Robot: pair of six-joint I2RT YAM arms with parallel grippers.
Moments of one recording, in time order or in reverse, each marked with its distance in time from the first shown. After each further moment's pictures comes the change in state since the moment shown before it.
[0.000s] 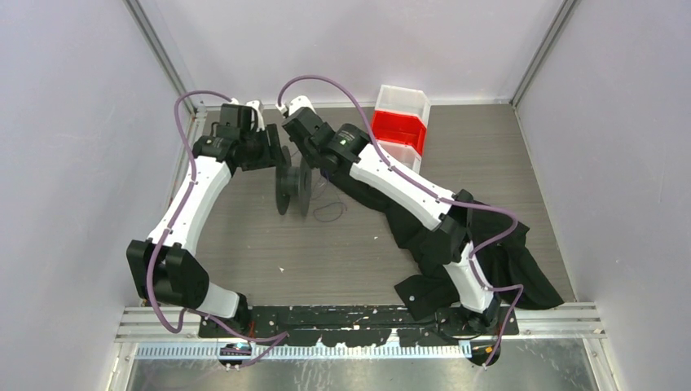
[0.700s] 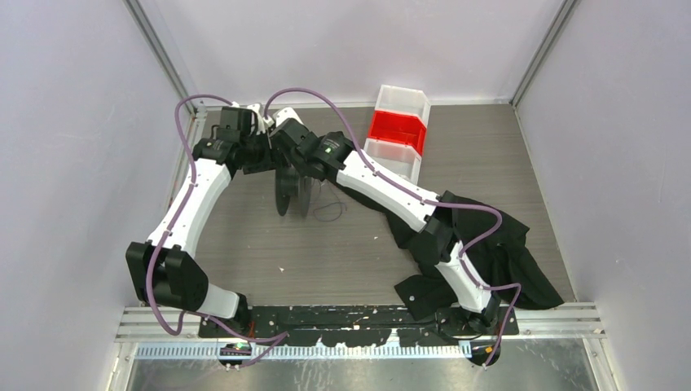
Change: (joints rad) left arm 0.008 -0.016 -0.032 0.002 0.035 -0.021; right arm 0.040 0.102 0.072 -0.011 0.011 -0.023
